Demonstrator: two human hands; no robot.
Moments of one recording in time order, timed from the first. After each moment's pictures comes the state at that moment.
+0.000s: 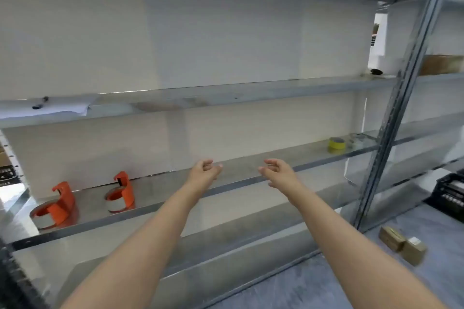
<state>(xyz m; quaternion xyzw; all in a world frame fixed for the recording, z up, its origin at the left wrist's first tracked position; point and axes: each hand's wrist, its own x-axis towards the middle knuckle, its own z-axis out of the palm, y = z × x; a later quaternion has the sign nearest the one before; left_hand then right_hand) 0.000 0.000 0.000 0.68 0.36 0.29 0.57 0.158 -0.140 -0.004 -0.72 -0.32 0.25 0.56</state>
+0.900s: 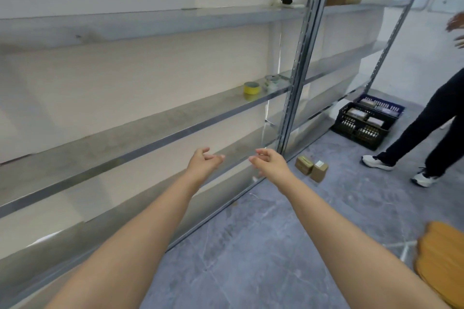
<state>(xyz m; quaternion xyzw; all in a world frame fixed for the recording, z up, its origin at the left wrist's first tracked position) 0.257 -0.144 -0.106 0.71 0.31 0.11 0.62 0.345 -0.308 -0.095 -0.79 -0.14 0.22 0.55</state>
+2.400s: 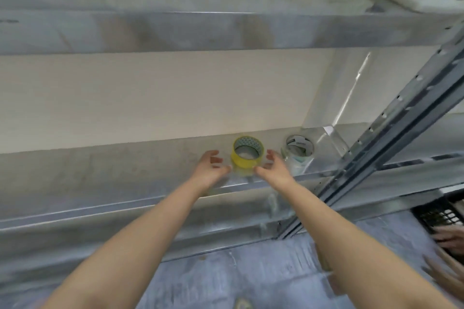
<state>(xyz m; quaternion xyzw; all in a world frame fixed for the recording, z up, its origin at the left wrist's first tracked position) 0.837 0.013 -0.189 0.64 0.51 0.18 0.54 0.991 -0.082 -0.178 -0.79 -0.32 0.35 0.39</state>
